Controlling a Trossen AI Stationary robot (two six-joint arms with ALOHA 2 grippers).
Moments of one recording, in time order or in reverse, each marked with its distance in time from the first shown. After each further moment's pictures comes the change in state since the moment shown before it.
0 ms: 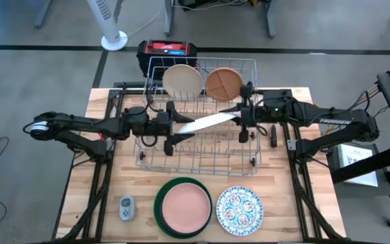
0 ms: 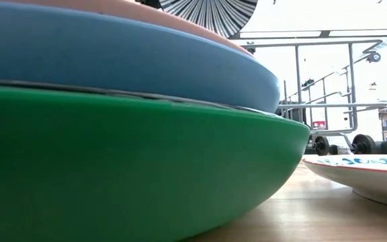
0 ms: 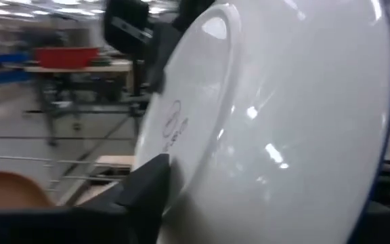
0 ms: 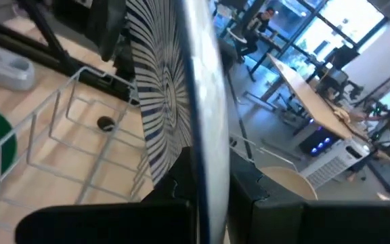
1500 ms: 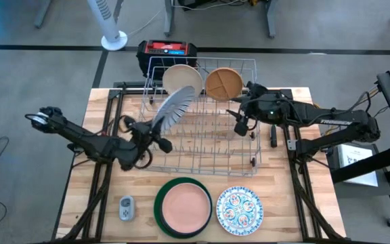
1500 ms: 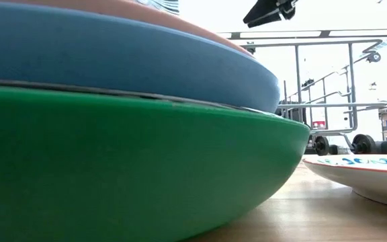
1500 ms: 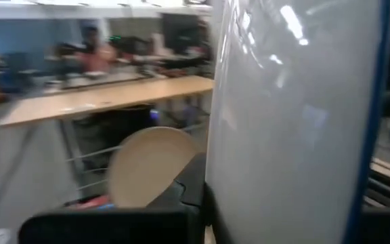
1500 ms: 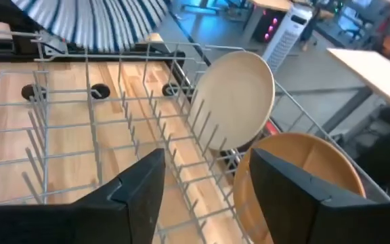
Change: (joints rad) left arm -0.478 -0.061 0.033 -0.208 -1.503 -0.106; right arm -0.012 -0.036 -0.024 -0.215 0.359 0.440
